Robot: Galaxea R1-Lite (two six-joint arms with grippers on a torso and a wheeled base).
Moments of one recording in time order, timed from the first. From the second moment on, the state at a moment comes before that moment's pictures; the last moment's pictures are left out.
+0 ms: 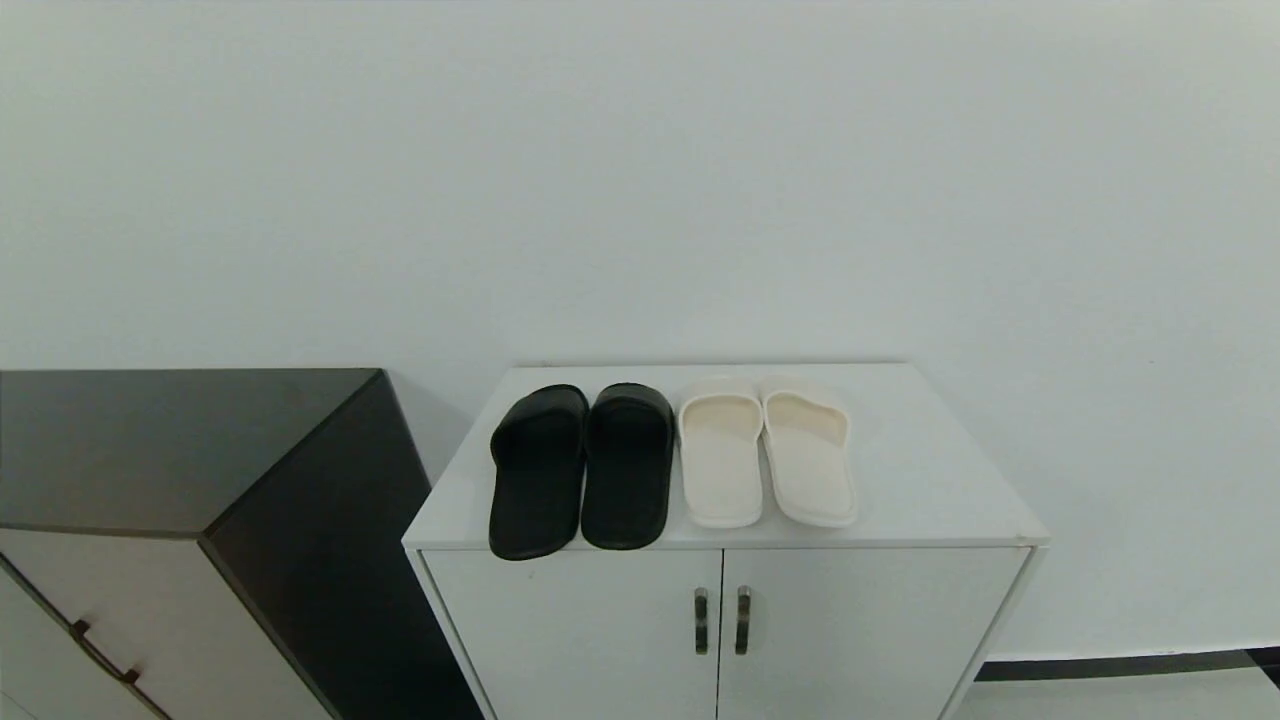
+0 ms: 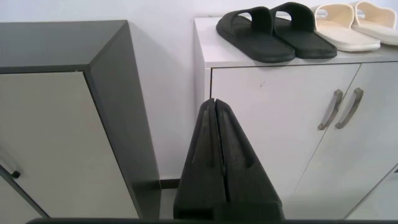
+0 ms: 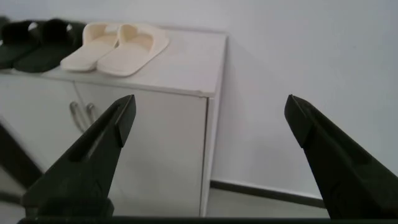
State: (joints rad) left arm 0.00 0.00 0.00 0.00 -0.04 0.00; right arm 0.01 0.34 -0.24 -0.04 0.16 -0.05
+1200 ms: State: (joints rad) left arm 0.00 0.00 0.00 0.00 -0.04 0.01; right arm 0.81 1.44 -0.76 -0.42 -0.50 0.23
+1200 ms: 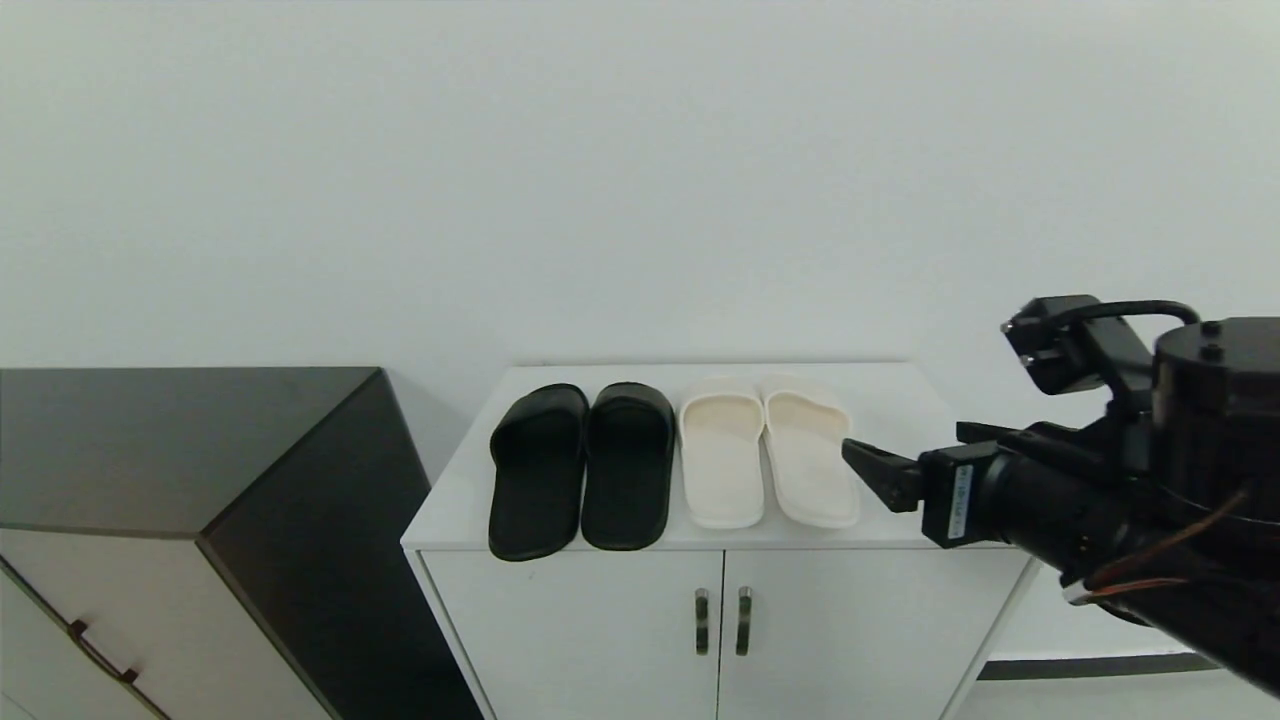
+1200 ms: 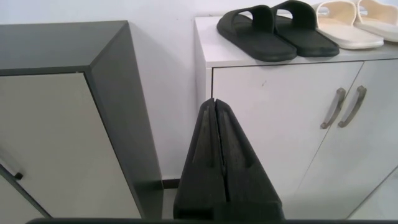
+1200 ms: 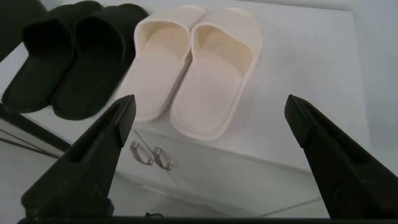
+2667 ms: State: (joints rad) left arm 0.00 0.00 0.00 0.00 -0.04 0.01; right arm 0.78 2.03 -1.19 -0.46 -0.65 0.28
